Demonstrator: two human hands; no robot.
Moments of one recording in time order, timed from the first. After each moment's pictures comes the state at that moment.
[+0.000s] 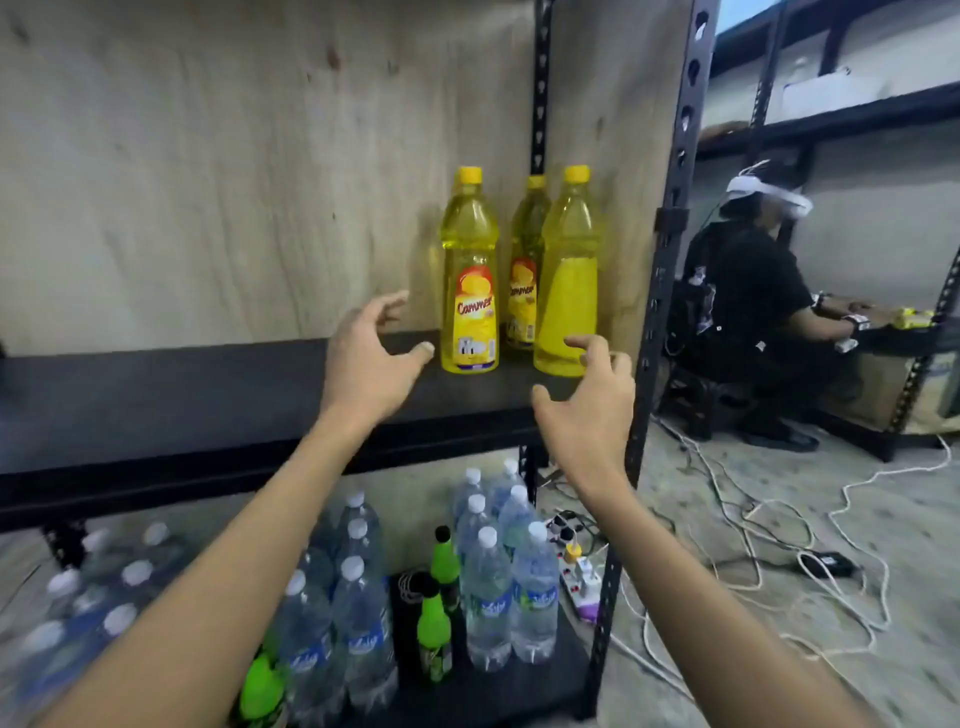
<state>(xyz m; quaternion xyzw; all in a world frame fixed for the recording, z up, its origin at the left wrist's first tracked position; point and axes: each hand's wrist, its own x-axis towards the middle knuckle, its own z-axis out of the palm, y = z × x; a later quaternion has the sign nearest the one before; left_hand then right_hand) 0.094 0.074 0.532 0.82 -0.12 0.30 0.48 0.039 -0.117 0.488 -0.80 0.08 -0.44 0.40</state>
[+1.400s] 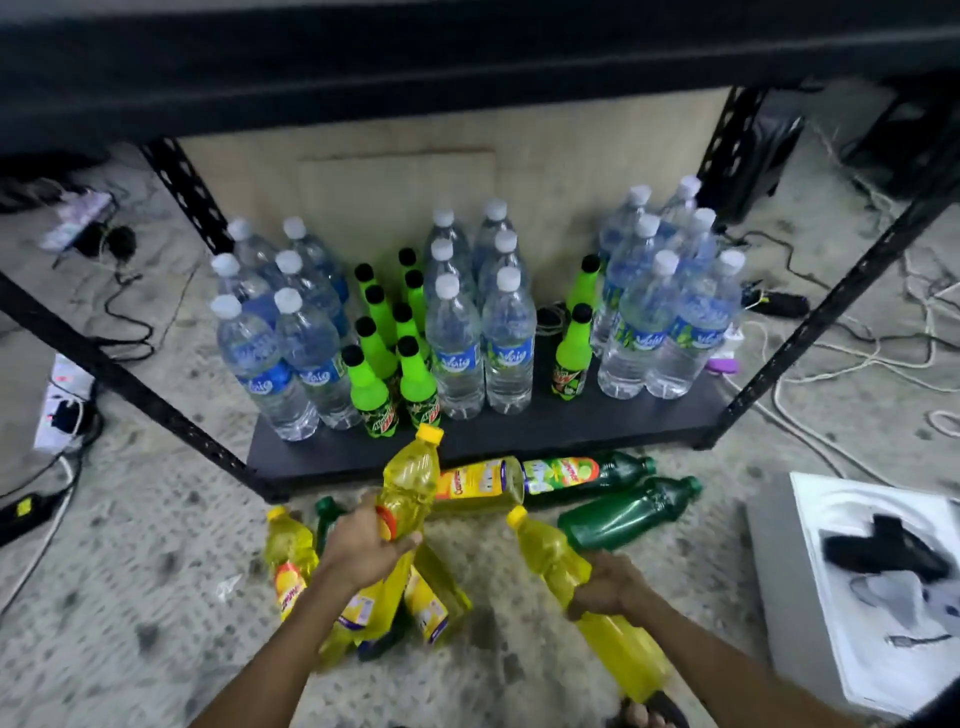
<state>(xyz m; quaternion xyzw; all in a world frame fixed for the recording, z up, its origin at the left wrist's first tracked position) -0.075 0.333 0.076 0.94 0.14 -0.21 0.21 -0.092 0.020 0.022 -0.88 0.09 0.41 0.21</state>
